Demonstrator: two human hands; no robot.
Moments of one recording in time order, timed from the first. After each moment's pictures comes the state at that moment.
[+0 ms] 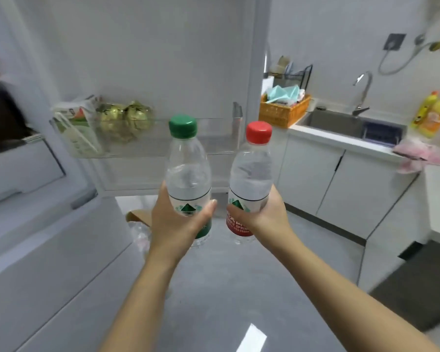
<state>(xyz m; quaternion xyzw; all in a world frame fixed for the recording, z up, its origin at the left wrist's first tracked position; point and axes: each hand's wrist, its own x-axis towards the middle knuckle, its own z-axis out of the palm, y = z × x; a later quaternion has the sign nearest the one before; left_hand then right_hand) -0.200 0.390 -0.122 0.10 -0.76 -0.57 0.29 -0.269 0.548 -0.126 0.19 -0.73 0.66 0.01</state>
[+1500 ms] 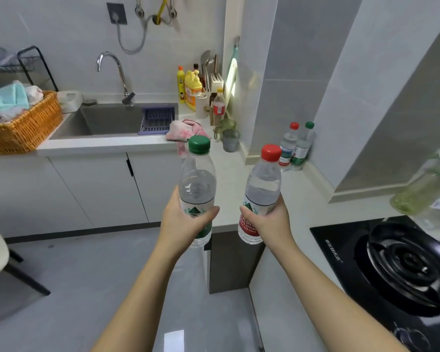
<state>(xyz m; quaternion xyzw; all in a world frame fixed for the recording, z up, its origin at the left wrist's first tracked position) -0.531 0.953 -0.173 -0.18 -0.74 -0.64 -0.08 -0.458 1.133 -0.202 -0.24 -0.73 0.58 0.27</state>
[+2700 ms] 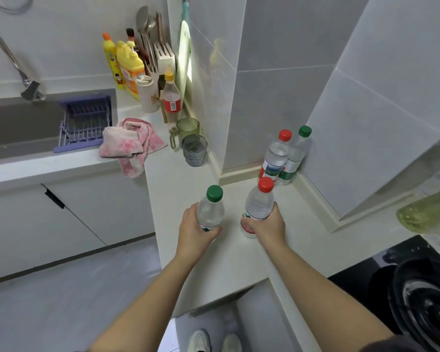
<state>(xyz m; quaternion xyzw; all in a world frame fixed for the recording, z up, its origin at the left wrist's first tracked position) -0.750 1.186 -0.317 -0.22 -0.81 -0.52 -0.17 -0.643 1.338 -0.308 -0.48 -0.69 0.49 0.21</state>
